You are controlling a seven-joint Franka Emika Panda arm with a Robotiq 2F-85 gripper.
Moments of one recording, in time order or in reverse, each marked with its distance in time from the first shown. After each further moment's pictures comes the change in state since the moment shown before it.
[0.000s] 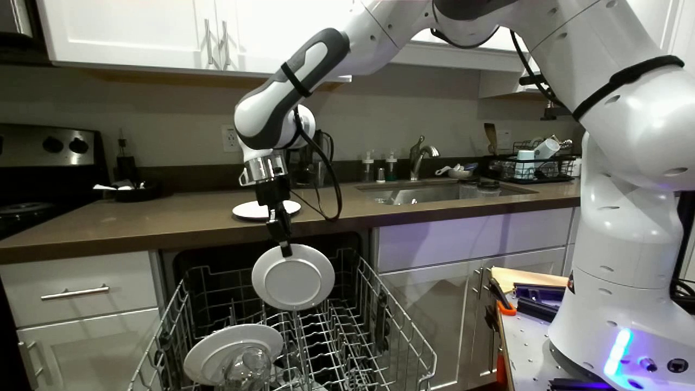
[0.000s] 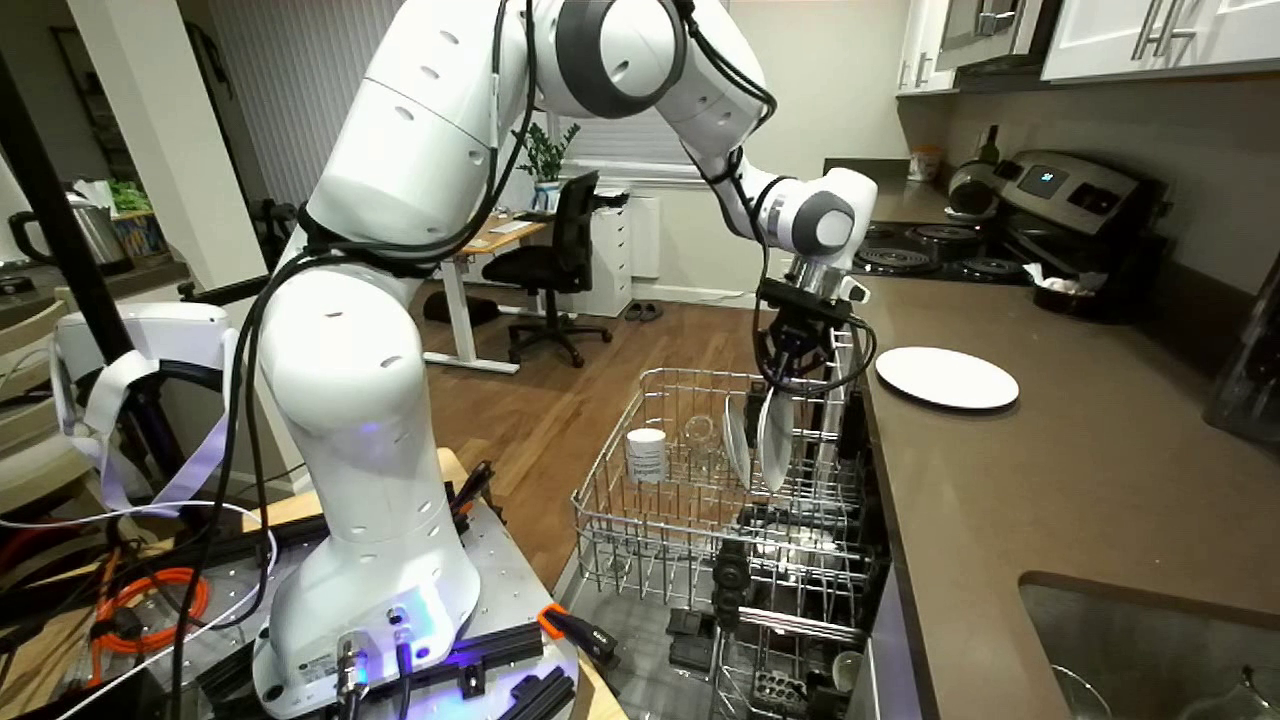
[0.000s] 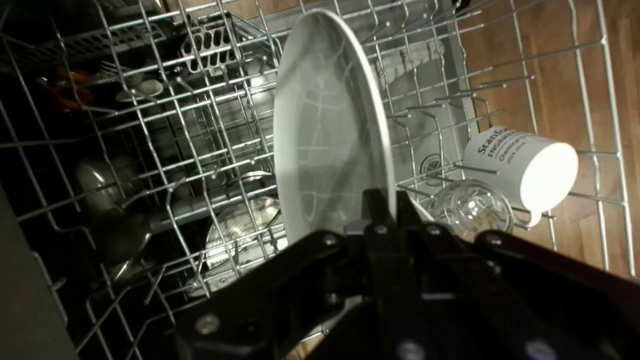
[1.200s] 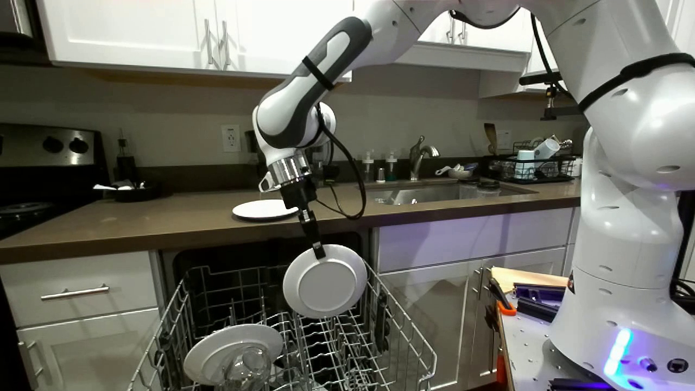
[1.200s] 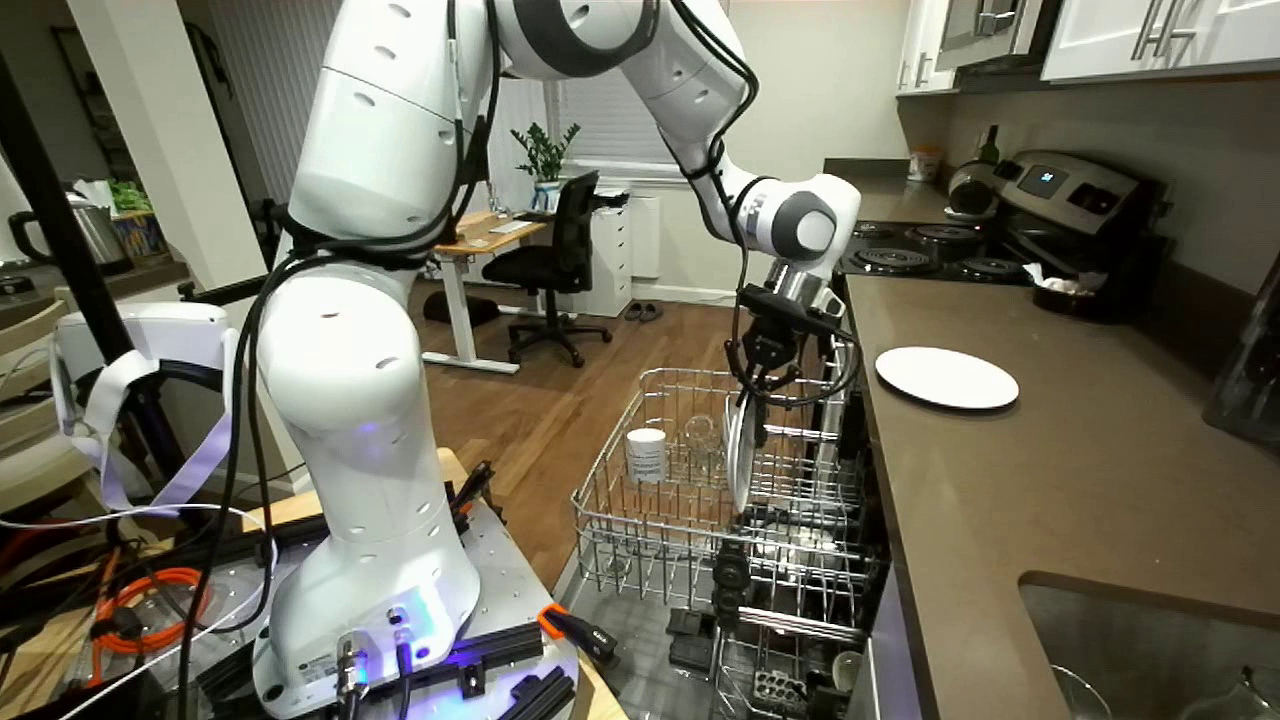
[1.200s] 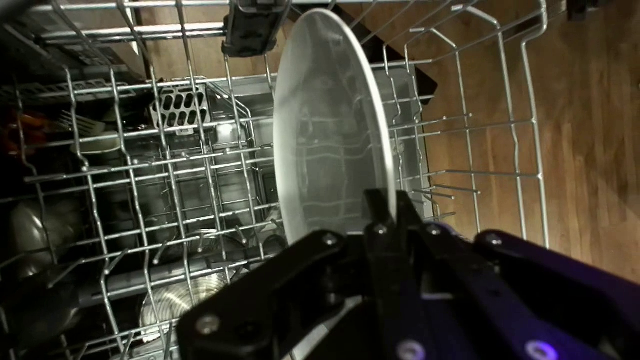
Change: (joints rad) arm -0.023 -0.135 0.009 -0.213 -0.015 -0.038 -0.154
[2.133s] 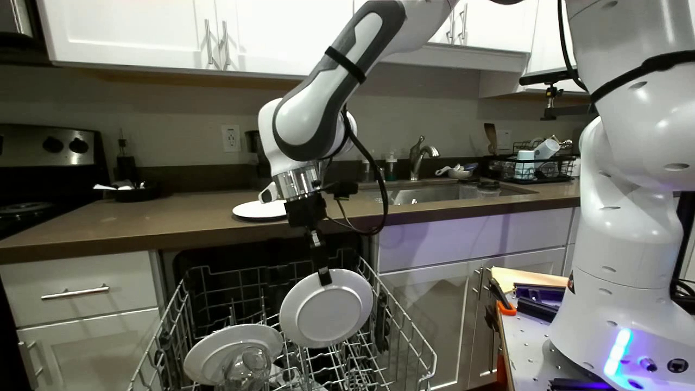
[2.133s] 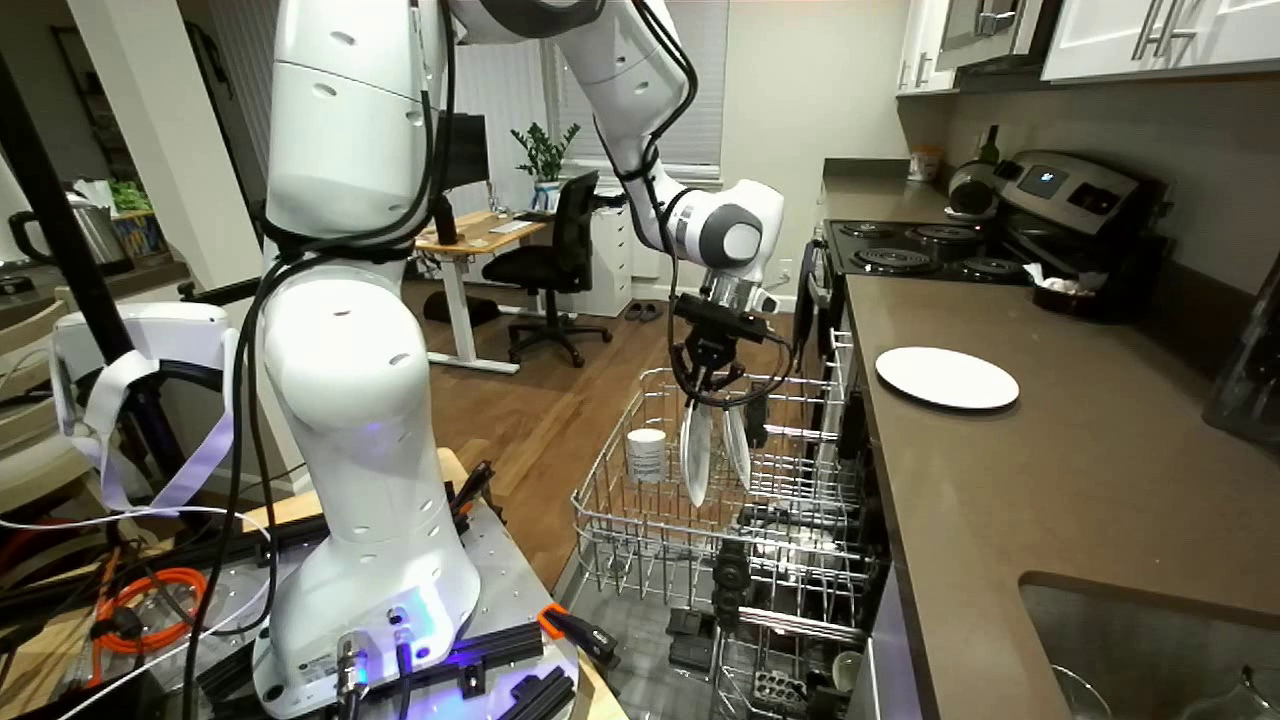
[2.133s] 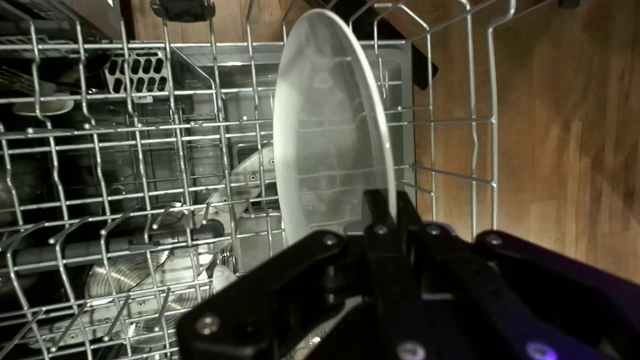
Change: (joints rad) arm 0.072 -0.139 0.061 -0.281 0.028 0.234 0.044
